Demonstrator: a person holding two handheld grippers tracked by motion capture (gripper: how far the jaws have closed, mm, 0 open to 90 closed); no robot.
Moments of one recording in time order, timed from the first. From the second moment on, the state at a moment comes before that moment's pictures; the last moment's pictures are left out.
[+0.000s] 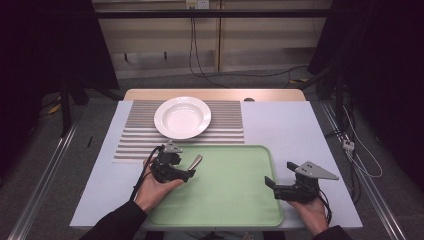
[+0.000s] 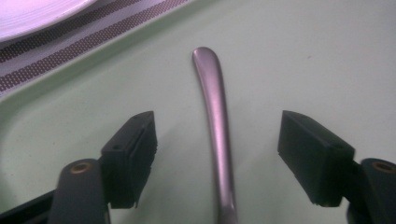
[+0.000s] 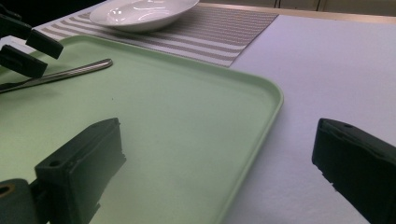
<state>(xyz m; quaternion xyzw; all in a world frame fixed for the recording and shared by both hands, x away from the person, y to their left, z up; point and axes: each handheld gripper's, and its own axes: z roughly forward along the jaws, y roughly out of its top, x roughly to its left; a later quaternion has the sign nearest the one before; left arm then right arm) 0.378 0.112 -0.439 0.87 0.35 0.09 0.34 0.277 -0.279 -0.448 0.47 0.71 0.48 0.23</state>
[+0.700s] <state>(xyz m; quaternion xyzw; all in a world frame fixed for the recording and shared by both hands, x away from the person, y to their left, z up) 0.369 0.092 -0.440 0.90 0.28 0.03 0.34 0.276 -0.278 -0.447 0.46 0.71 0.48 0.24</state>
